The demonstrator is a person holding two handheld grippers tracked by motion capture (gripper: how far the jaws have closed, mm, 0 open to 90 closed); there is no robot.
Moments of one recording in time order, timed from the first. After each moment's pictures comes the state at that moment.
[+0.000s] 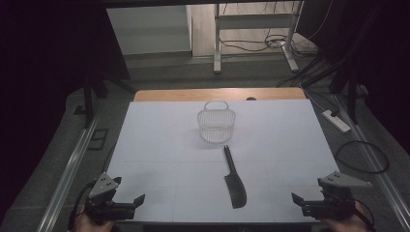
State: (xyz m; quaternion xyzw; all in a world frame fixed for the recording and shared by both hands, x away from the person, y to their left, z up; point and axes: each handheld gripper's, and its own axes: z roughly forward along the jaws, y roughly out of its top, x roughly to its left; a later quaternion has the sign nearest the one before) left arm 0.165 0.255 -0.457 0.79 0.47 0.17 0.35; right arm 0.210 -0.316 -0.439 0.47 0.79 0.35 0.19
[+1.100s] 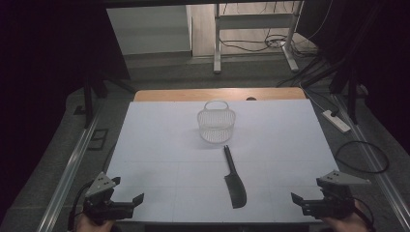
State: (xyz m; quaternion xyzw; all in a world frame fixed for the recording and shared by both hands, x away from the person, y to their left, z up) left arm 0.166 0.260 -0.458 0.77 0.49 0.16 0.37; right arm 0.214 -0.316 -0.439 0.47 0.79 0.35 0.17
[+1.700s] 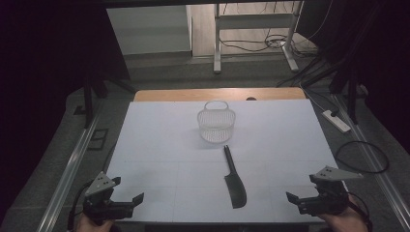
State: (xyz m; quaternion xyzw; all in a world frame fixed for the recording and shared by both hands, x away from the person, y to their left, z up) left arm 0.167 0.262 -0.458 0.77 0.49 0.15 0.38; right arm 0.224 -0.306 -0.435 0.43 0.82 0.35 0.16
